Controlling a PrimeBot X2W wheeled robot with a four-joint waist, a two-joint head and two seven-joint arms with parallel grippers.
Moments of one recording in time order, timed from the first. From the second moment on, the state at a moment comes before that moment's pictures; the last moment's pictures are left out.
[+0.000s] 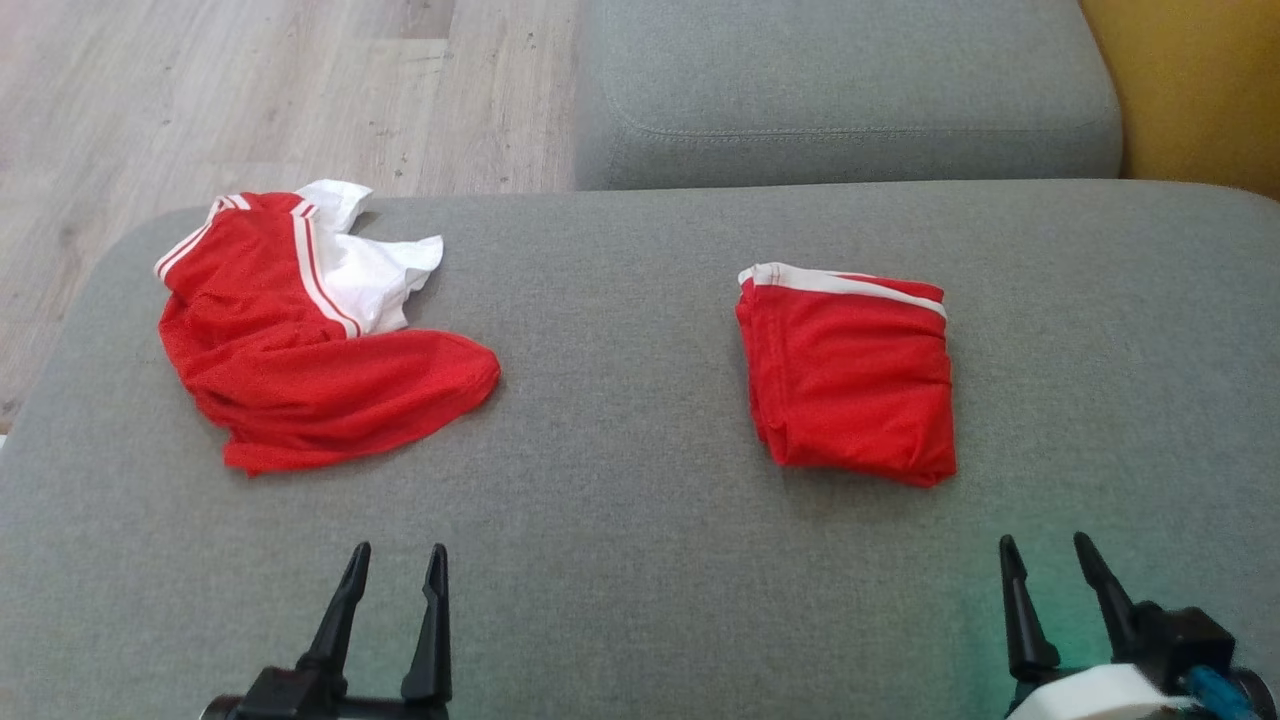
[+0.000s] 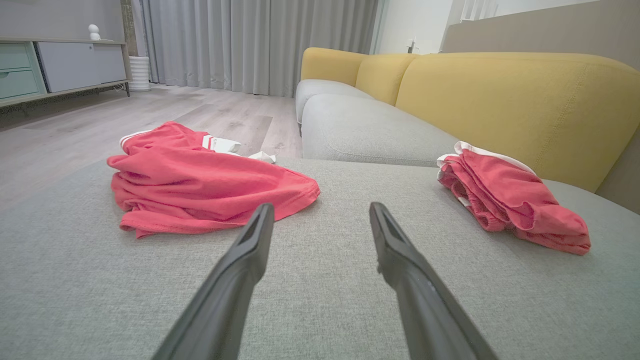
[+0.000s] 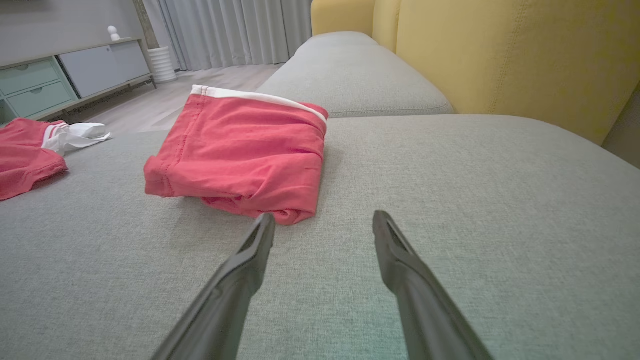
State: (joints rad) left arm 0.13 0.05 -0.15 0.22 -0.18 -0.09 -0.26; right arm 0.11 -0.07 -0.02 0.36 0.11 0.12 -0.25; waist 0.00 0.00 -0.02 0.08
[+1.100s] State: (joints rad) left arm 0.03 0.05 -0.23 0.22 -0.23 -0.10 -0.26; right arm -0.43 -0.06 -0.27 0.67 0.40 0.12 0.38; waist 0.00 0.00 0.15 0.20
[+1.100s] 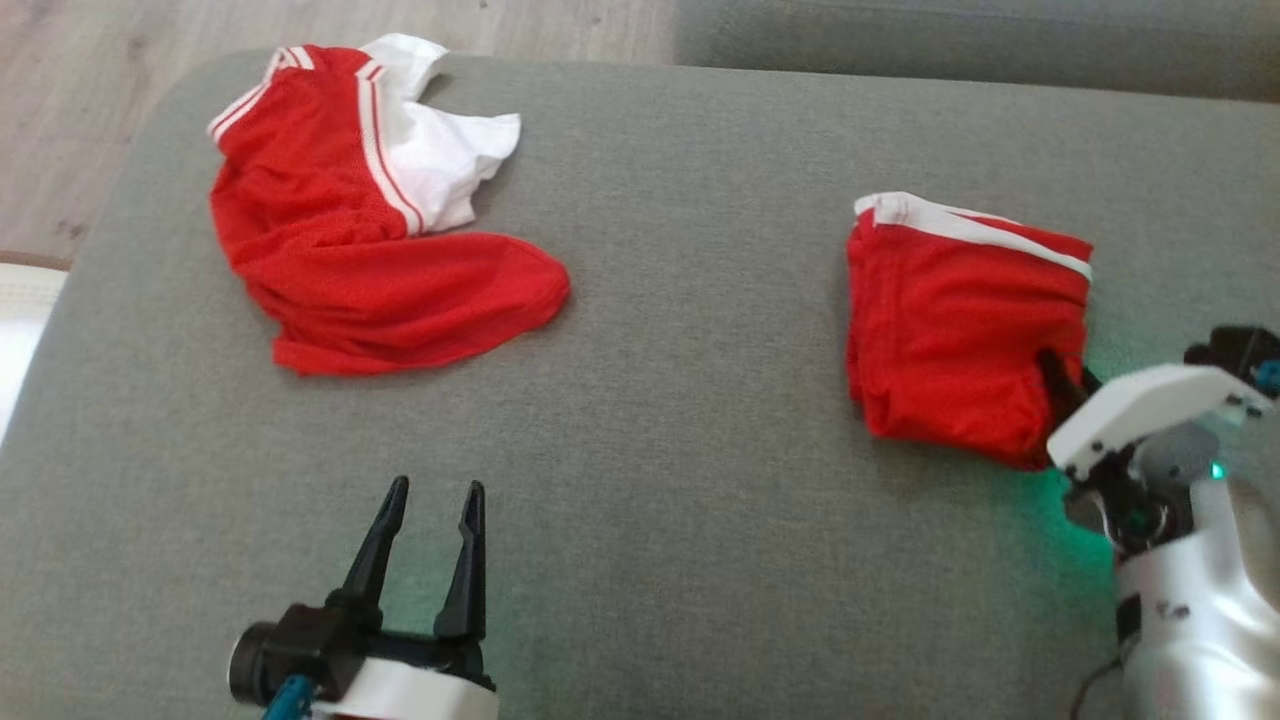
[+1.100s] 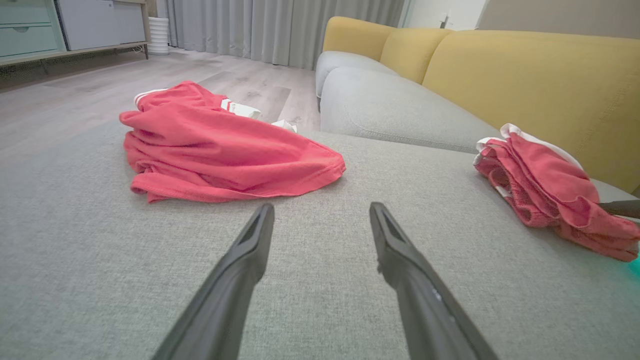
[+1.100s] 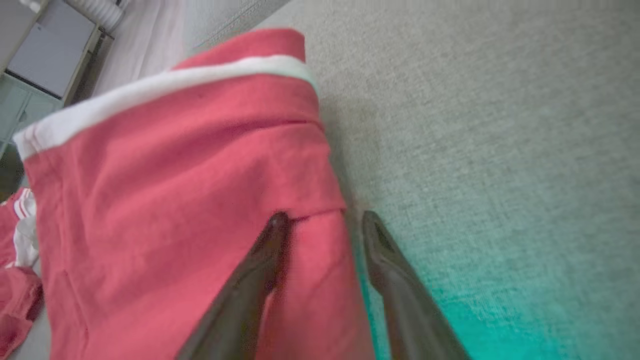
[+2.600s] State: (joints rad) left arm -0.05 0.07 -0.19 0.20 -0.19 -0.12 -0.26; right arm -0.51 -0.13 -0.36 0.24 -0.21 0.12 0.08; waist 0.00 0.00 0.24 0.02
